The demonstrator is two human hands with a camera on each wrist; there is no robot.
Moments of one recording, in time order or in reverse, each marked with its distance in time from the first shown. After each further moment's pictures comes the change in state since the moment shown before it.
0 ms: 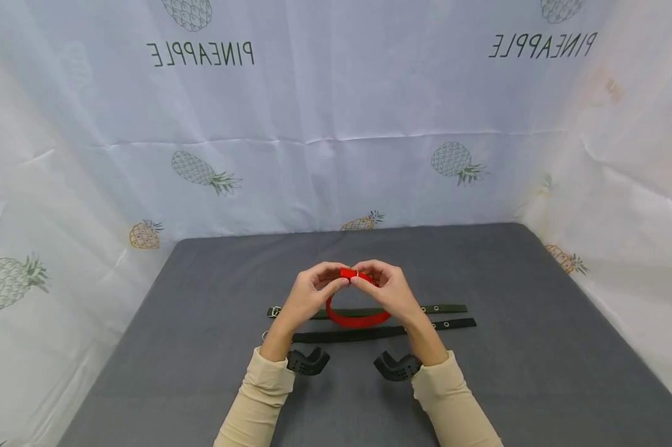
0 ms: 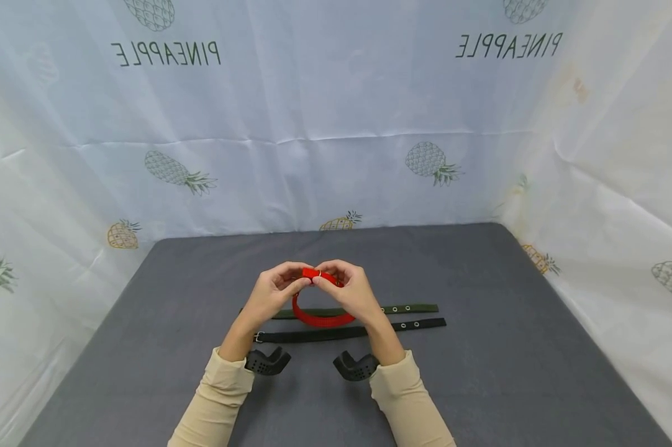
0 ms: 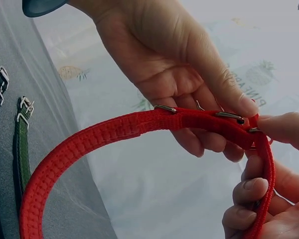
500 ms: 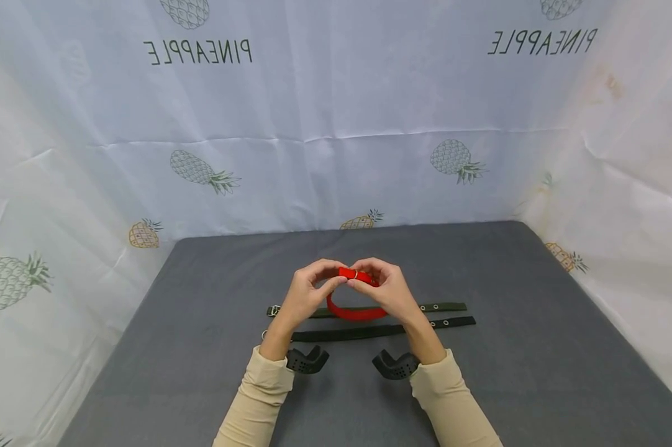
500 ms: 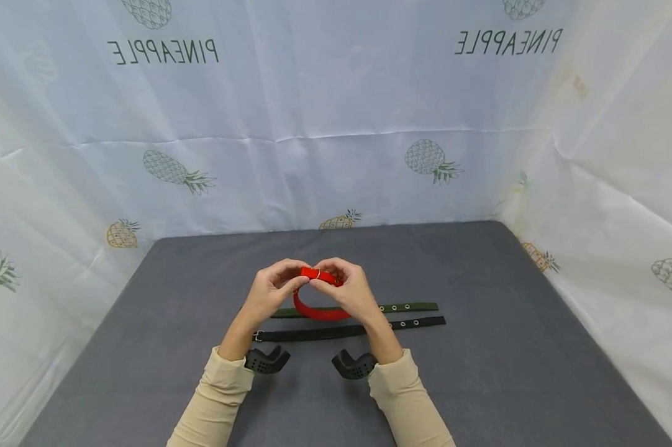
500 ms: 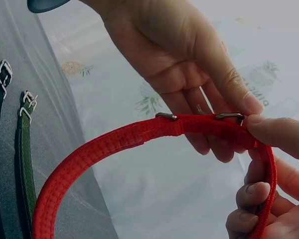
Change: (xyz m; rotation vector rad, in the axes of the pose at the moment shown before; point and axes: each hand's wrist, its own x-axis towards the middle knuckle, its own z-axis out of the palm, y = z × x) left_hand 0.002 -0.003 0.000 0.087 0.053 0.104; right_hand 0.001 0.002 0.000 -0.027 0.002 -0.037
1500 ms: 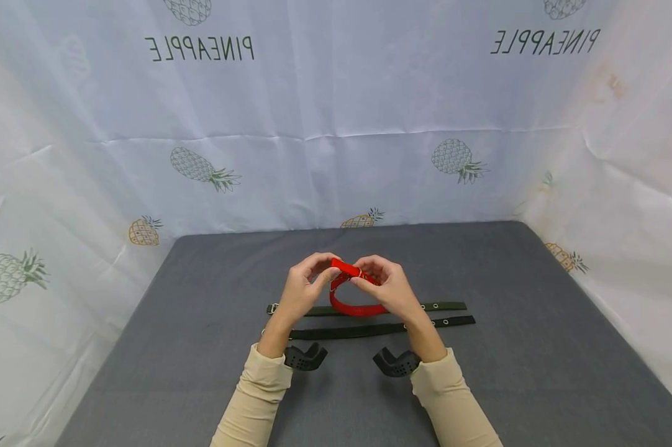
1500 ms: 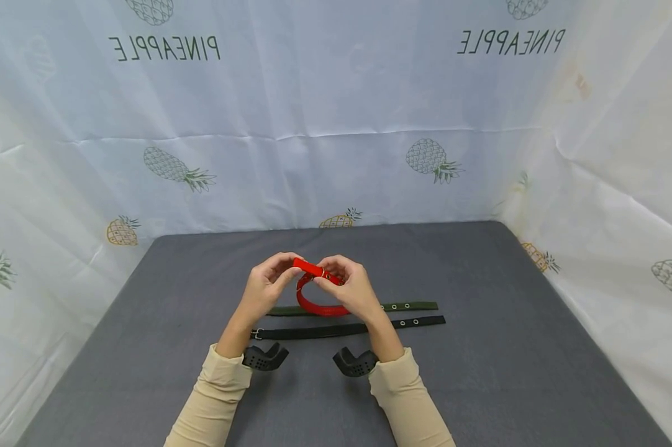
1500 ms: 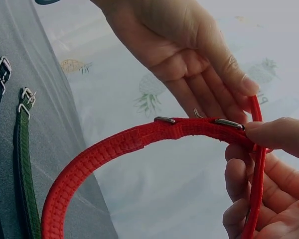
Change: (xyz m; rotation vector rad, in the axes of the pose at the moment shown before) left_hand 0.000 0.000 -0.004 0.031 0.075 0.011; right_hand 0.001 0.001 -0.002 -0.050 0.018 0.001
